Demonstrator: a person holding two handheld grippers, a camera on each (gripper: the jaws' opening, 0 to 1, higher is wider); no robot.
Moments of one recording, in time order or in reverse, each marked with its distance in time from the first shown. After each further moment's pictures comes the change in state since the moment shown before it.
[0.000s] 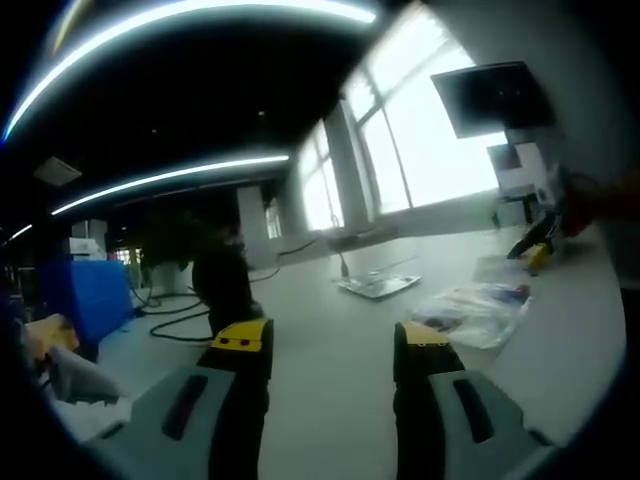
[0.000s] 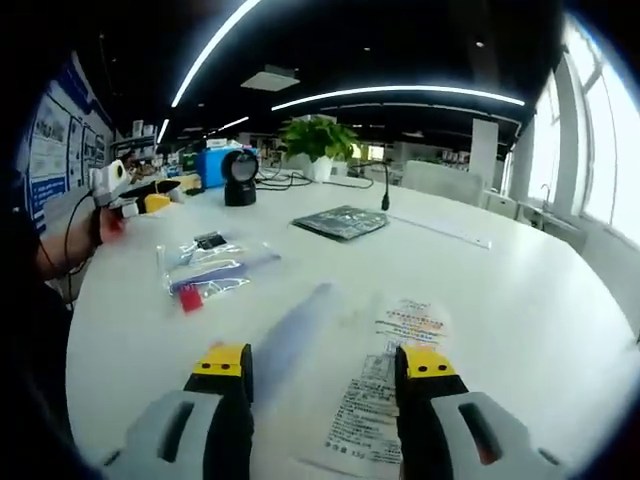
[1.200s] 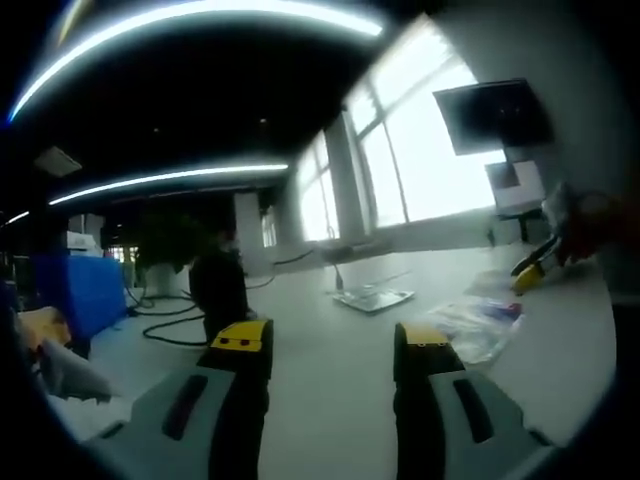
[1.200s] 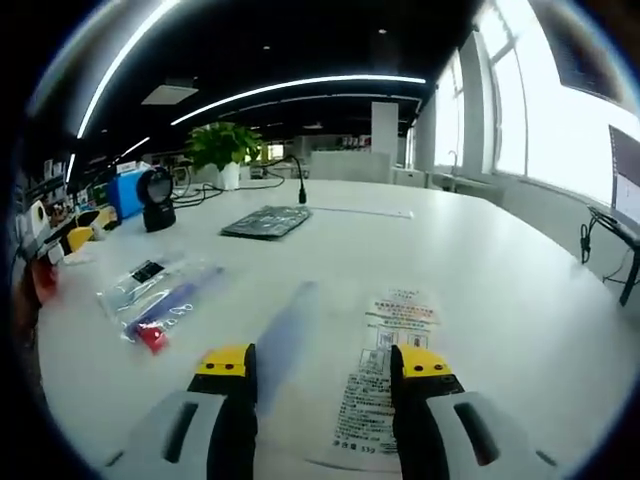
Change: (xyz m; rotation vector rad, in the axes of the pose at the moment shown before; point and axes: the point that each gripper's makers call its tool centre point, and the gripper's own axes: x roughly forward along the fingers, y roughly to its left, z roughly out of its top) left arm -0.005 -0.002 0.011 -0.052 -0.052 -0.019; right arm -0.014 0.006 0.000 0.190 -0.001 -0.391
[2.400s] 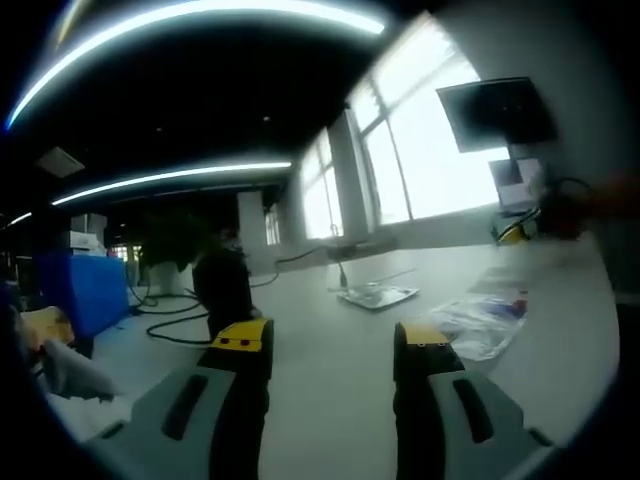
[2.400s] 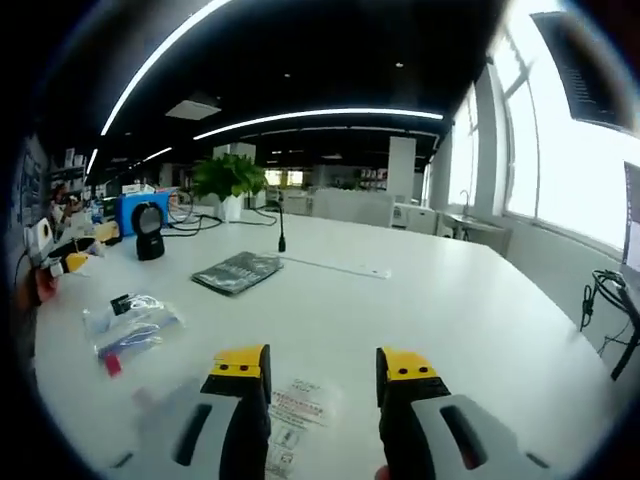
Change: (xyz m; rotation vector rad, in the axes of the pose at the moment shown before) left arm 0.002 0.004 -0.005 0.007 0.013 0.018; right arm 0.033 -0.106 0.067 -0.099 -0.097 0.066
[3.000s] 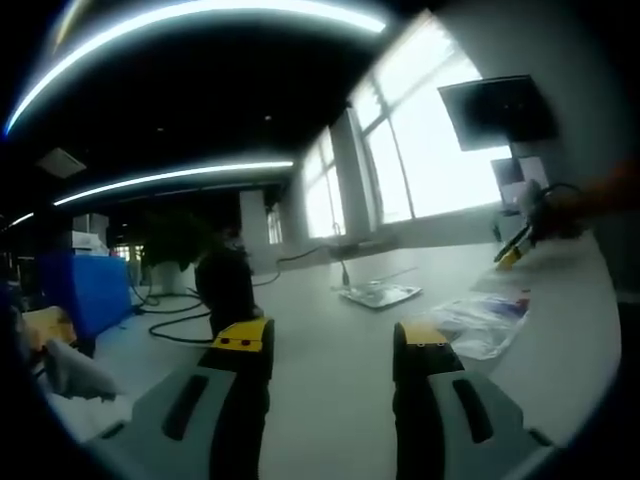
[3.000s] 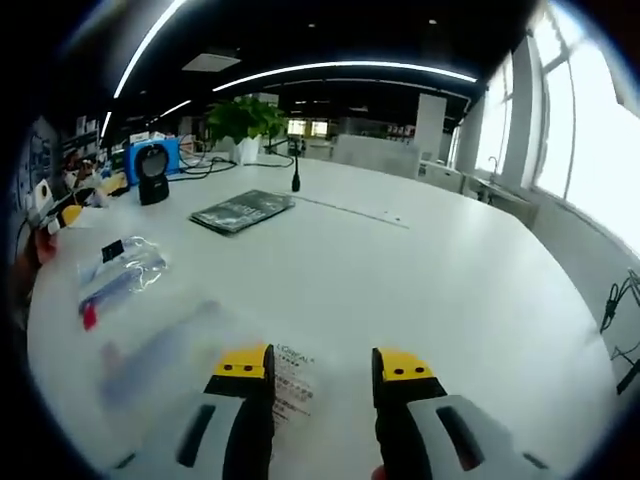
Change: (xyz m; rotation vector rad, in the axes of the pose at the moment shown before) left arm 0.000 0.002 -0.002 0.001 0.005 0.009; right arm 0.030 0.012 -0.043 -0.076 0.199 0.082
